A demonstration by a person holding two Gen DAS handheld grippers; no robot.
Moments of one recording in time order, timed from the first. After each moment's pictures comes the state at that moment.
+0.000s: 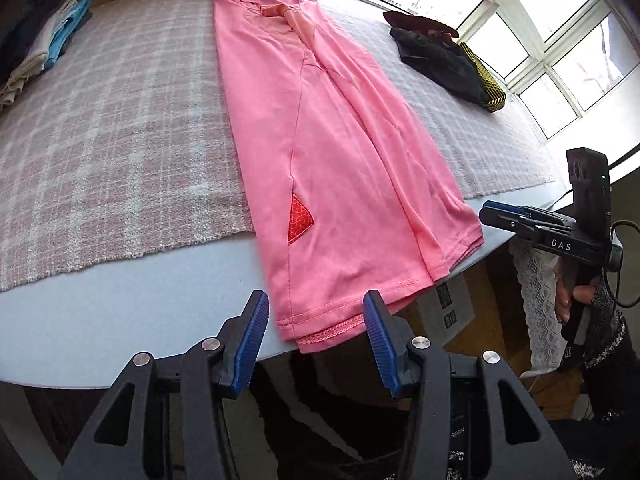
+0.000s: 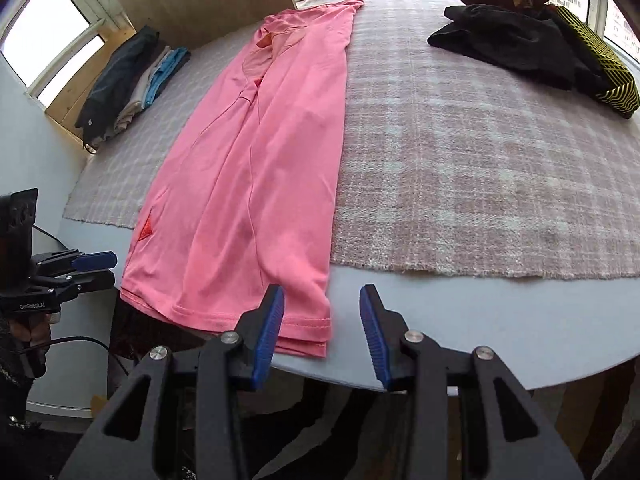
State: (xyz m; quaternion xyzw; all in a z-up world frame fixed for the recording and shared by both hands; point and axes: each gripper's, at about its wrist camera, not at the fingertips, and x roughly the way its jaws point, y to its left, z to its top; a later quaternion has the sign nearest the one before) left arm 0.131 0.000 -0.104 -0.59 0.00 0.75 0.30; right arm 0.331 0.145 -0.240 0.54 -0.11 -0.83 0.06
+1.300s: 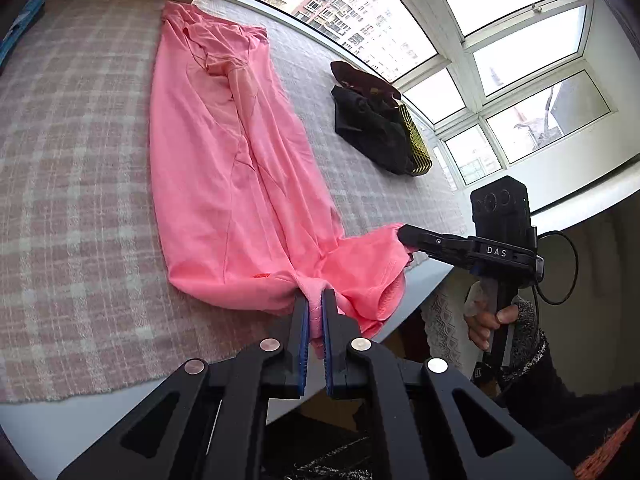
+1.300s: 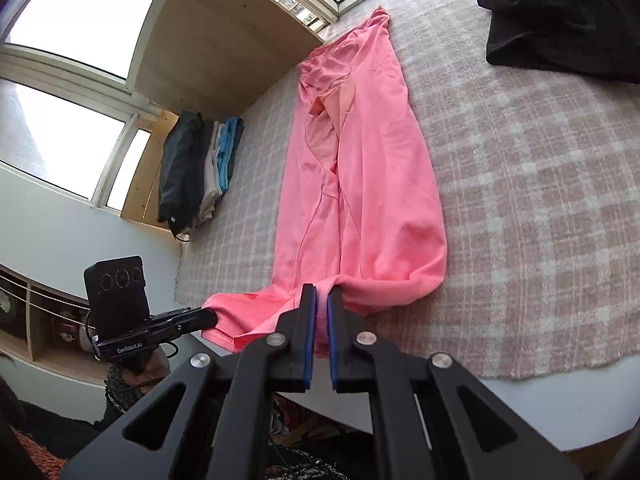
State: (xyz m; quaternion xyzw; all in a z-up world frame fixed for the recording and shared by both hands) left arm 0.028 -0.005 -0.051 -0.56 -0.14 0.70 0.42; right arm 0.251 0.199 -0.191 0.49 -0.34 -0.78 0.16
